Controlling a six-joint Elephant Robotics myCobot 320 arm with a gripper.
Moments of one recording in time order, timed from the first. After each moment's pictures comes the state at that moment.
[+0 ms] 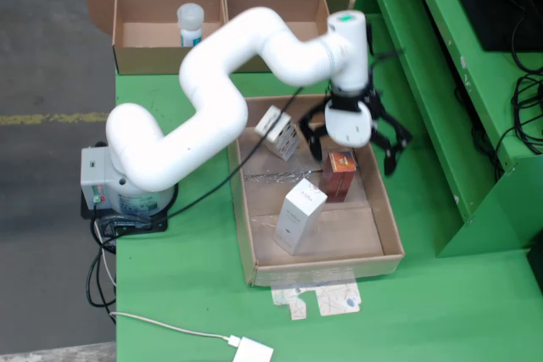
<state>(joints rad) 0.34 -1.04 -0.02 -0.47 1.07 -0.49</state>
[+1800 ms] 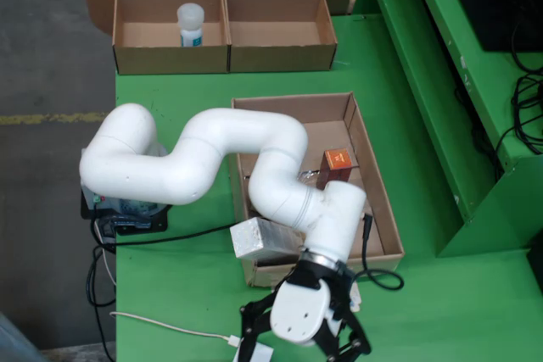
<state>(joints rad) -0.49 -1.18 -0.02 -0.52 0.25 -0.62</state>
